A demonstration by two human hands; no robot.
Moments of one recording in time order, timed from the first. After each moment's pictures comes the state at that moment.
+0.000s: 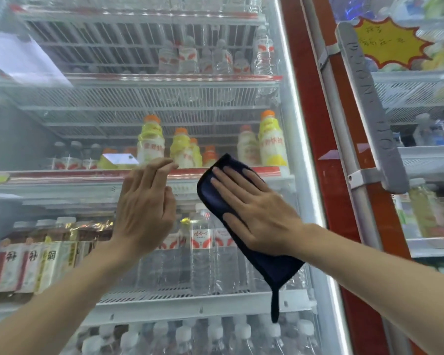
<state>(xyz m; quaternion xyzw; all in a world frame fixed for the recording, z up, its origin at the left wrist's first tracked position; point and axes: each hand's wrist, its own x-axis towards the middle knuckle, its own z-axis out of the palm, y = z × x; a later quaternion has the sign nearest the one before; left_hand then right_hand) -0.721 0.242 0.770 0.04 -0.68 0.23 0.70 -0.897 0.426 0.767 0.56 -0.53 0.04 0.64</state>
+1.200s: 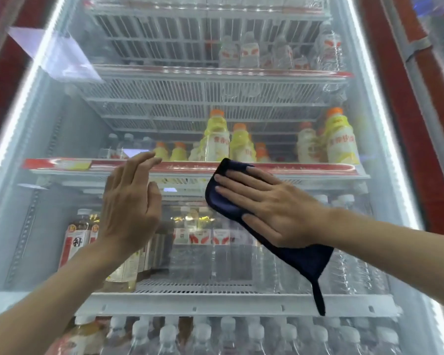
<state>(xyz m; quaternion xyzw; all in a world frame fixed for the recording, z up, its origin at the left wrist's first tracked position) -0.603 0.120 0.755 0.07 -0.65 0.15 0.74 -0.802 0.340 0.787 0.60 -0.51 -0.09 0.61</state>
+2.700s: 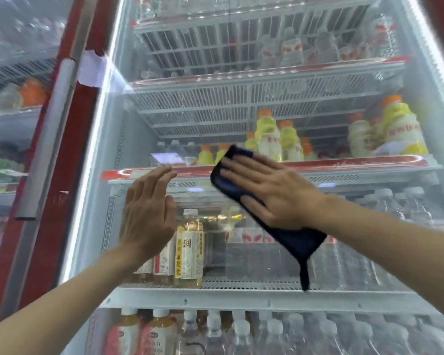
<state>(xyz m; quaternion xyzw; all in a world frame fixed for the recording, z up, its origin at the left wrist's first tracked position) -0.519 0.038 0.749 0.10 -0.69 0.21 0.69 -0.718 0.246 0.809 0.58 -0.53 0.00 0.61</state>
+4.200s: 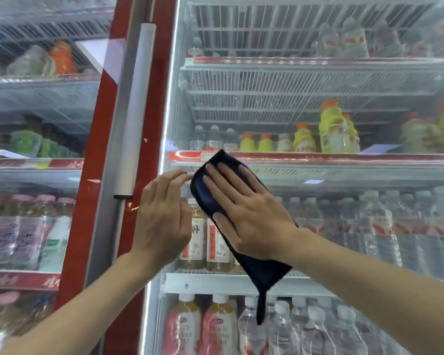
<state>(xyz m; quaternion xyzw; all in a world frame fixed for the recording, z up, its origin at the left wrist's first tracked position) -0.415 -0.072 0.713 0.03 -0.67 0.18 0.72 -0.560 0.074 0.741 0.54 -0.55 0.04 0.64</state>
